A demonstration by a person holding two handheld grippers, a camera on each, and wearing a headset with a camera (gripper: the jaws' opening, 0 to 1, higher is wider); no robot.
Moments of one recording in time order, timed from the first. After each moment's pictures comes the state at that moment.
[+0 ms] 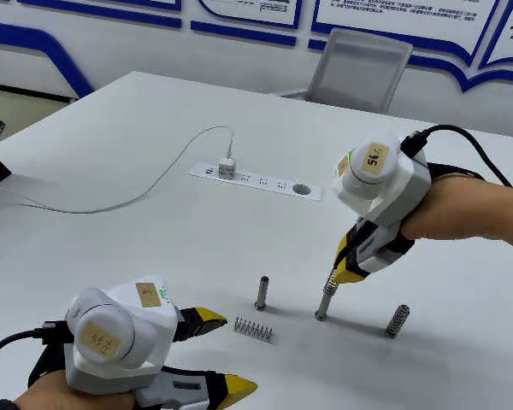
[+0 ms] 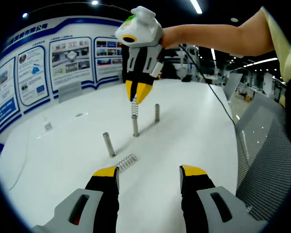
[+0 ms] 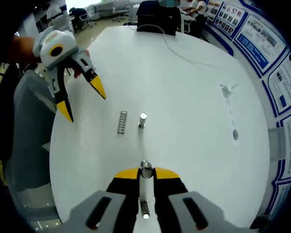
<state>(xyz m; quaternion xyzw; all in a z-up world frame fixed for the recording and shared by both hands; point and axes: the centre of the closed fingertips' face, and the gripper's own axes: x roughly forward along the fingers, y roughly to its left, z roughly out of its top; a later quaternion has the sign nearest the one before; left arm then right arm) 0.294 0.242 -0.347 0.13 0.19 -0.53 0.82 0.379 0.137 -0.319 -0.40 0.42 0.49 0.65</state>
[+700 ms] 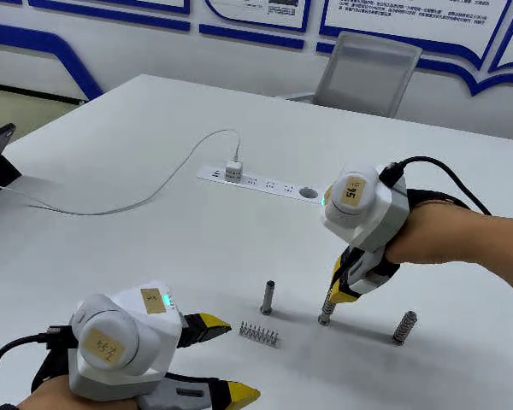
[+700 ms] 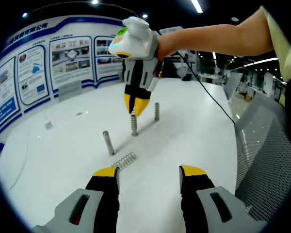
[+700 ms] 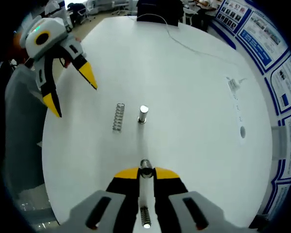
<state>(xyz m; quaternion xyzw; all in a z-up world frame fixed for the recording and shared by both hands) 0.293 0.243 -0.348 0.13 0.20 -0.52 0.82 0.382 0.140 -0.355 -0.42 0.44 0.47 0.64</state>
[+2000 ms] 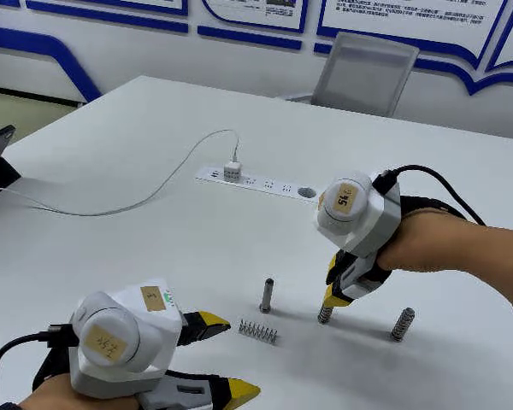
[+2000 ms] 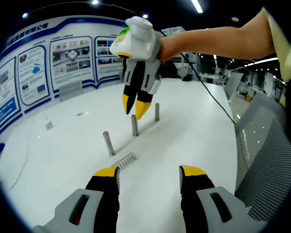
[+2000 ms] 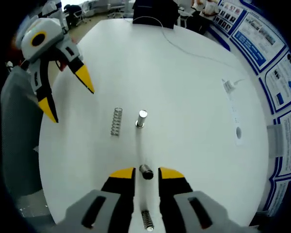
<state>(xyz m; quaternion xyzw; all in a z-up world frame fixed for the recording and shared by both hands) 0.291 0.243 -0.347 0.14 0.19 -0.52 0.82 0.381 0.148 -0.346 -0.42 0.42 0.46 0.66</state>
